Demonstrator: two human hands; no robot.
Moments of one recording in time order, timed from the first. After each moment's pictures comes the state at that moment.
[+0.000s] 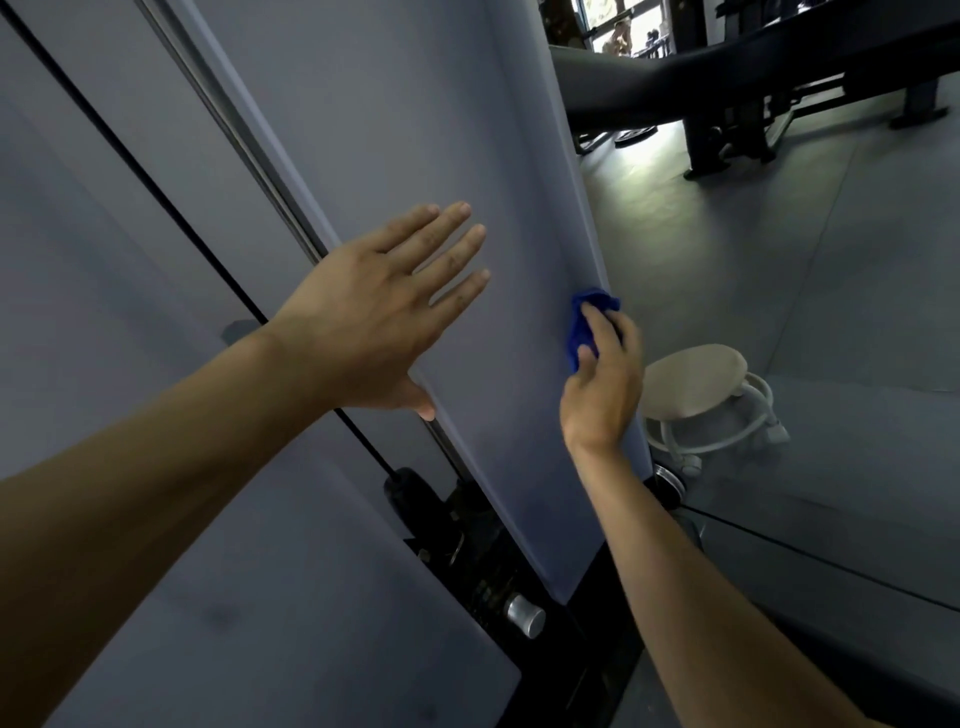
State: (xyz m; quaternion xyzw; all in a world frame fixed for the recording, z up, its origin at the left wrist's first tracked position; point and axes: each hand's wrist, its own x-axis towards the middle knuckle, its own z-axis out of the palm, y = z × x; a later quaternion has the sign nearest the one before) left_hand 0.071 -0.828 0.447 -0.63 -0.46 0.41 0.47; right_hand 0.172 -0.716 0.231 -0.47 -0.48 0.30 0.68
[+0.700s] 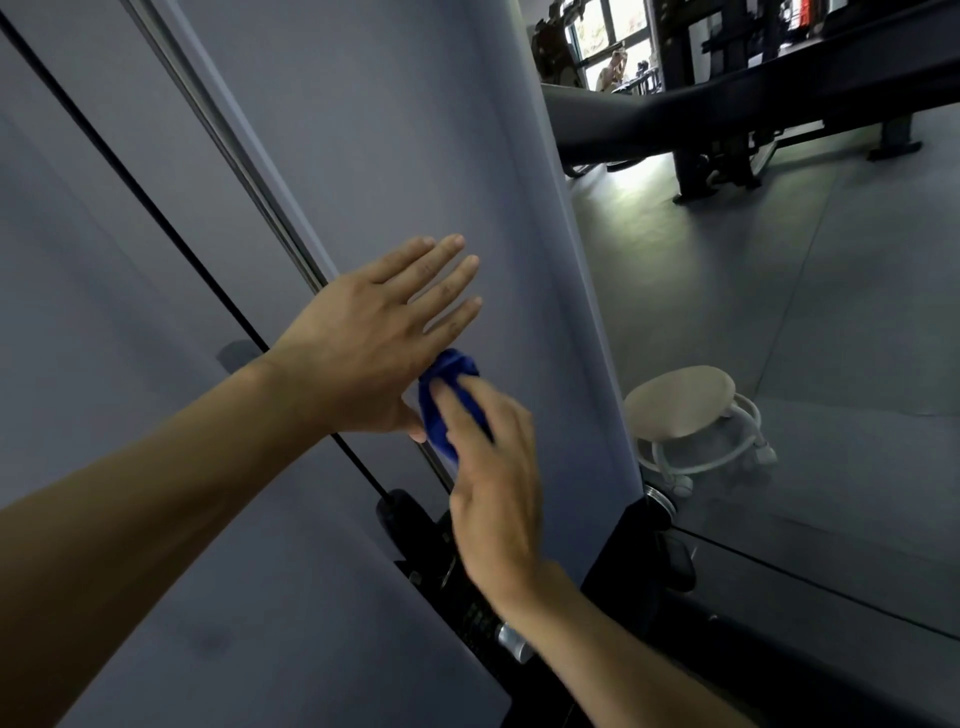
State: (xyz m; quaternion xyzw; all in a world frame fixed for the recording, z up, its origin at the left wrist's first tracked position) left_hand 0.067 -0.826 0.445 -0.65 -0.47 0.38 0.46; right_hand 0.148 -0.834 0.257 -0.34 -0.67 0.16 0.65
